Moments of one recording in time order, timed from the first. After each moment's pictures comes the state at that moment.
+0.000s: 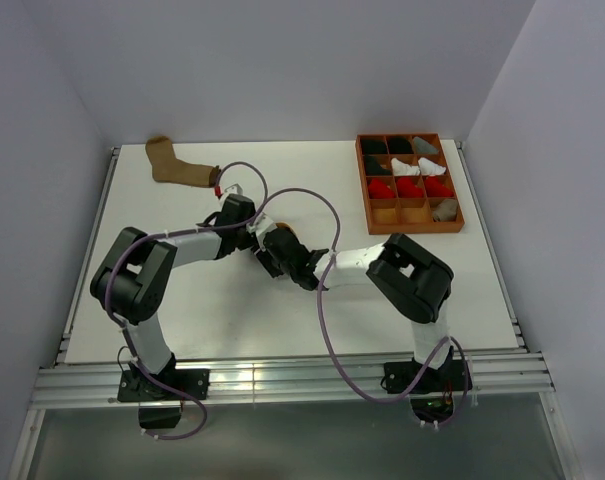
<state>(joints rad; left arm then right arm) -0.48 1.81 0.95 0.07 -0.10 -0.80 0.93 1.93 1.04 0.25 0.23 0.01</state>
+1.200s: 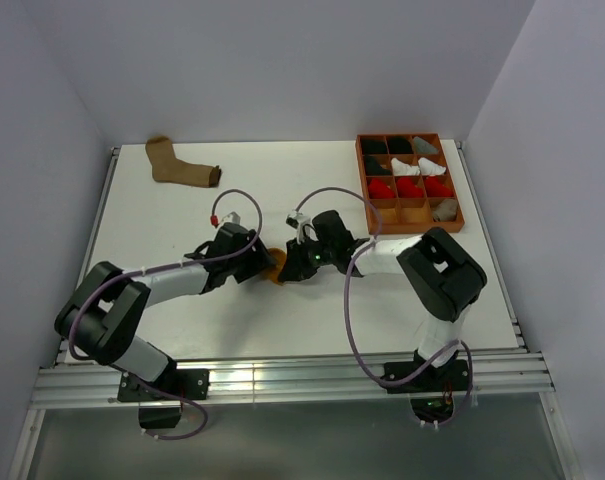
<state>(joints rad) -0.59 1.54 0.68 0.08 -0.02 -0.97 0.67 1.77 0.85 0.24 -0.55 0.29</state>
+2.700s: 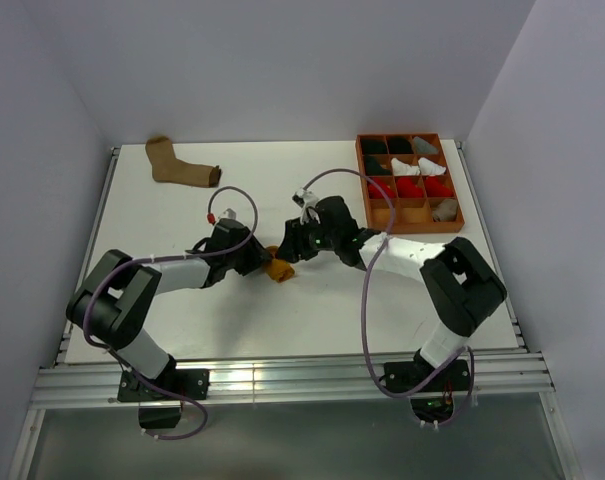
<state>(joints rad) -0.53 1.62 0.67 0.21 0.04 -1.01 0.64 1.67 0.92 0.18 -0.45 0.40</state>
